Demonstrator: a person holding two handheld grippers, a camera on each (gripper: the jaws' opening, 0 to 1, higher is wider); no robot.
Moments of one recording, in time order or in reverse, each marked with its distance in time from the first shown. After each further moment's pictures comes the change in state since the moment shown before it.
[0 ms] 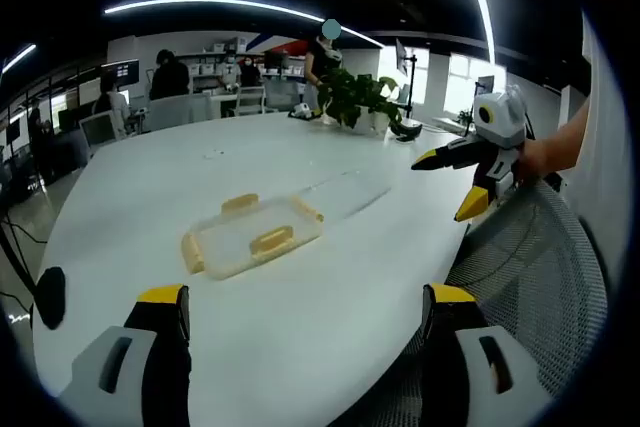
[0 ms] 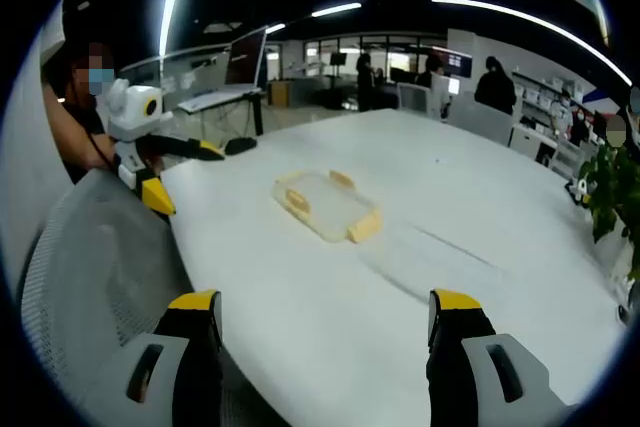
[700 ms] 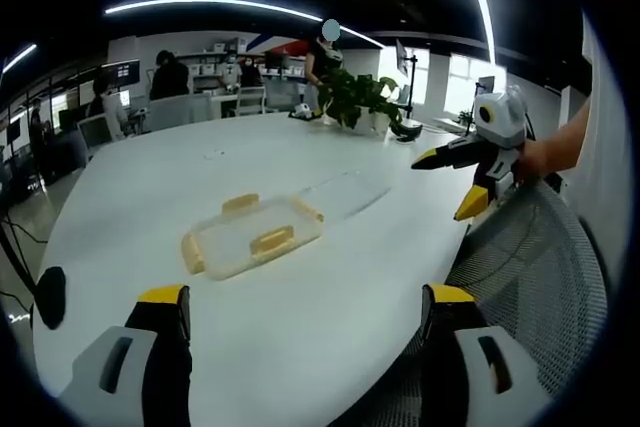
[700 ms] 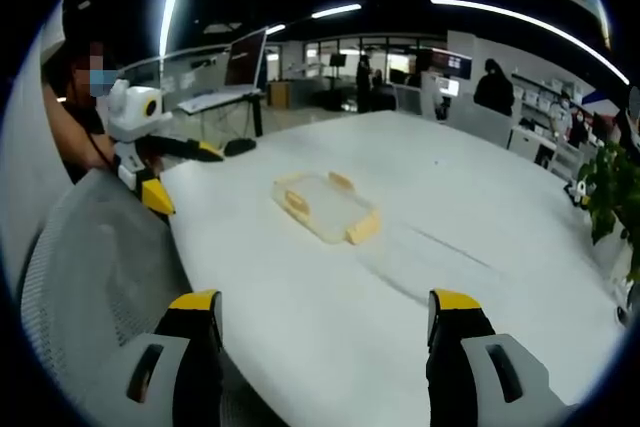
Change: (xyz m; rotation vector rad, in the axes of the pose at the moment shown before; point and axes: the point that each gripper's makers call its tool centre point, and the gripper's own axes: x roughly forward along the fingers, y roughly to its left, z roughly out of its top) left arm -0.001 0.000 0.000 -0.001 -0.003 0.001; right arm -0.001 -0.001 0.001 -0.006 -0.005 -0.005
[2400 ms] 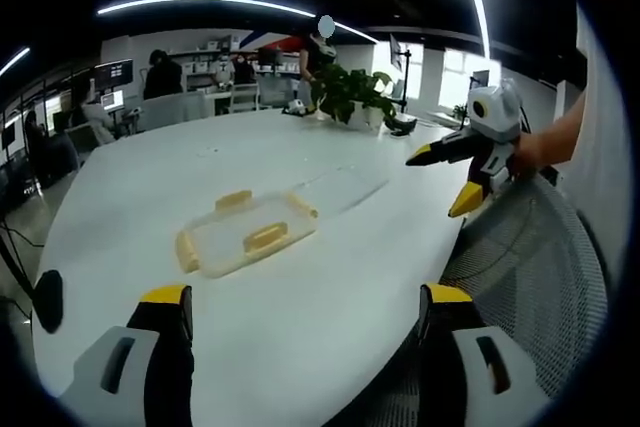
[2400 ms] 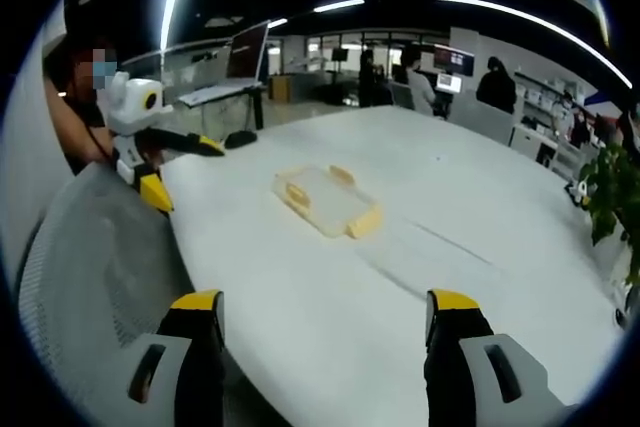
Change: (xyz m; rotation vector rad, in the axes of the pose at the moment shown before) left arm 0.002 -0.004 -0.003 0.021 0.020 -0.021; right arm 0.002 0.001 -0.005 -0.009 0.028 0.003
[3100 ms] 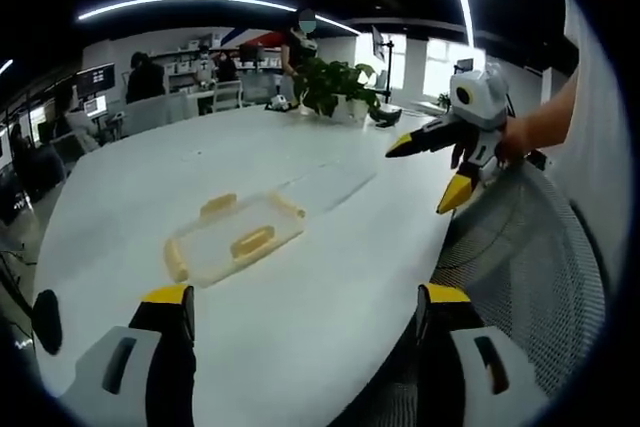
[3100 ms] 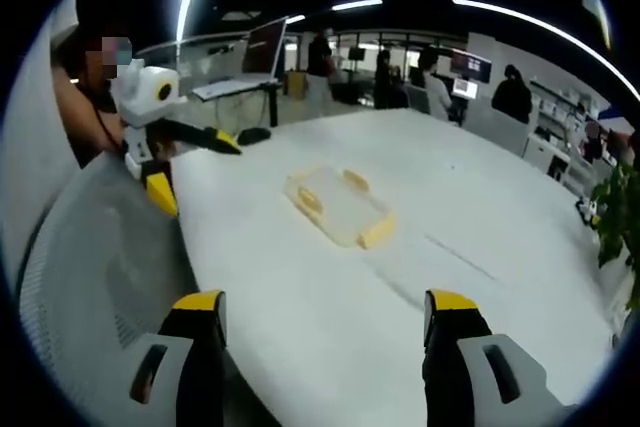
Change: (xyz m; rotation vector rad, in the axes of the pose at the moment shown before) left arm 0.006 -0.006 0.006 0.060 0.035 -0.063; right arm 0.011 0.007 0.014 -0.070 0.013 0.051
